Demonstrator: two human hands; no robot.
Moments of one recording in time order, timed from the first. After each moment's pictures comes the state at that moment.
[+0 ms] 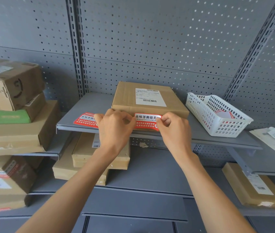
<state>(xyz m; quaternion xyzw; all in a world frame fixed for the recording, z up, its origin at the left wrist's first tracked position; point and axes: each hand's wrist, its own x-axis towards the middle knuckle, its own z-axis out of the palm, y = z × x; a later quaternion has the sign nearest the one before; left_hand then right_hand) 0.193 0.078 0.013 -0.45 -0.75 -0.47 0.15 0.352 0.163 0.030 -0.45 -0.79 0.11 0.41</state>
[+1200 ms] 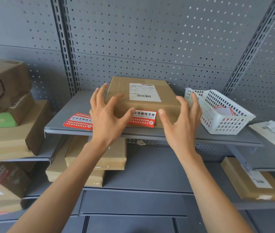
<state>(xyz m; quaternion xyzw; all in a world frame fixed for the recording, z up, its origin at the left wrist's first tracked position) 0.165 0.104 0.011 -0.50 -0.70 -0.50 0.10 0.360 0.191 0.020 -0.44 -0.75 0.07 0.50</state>
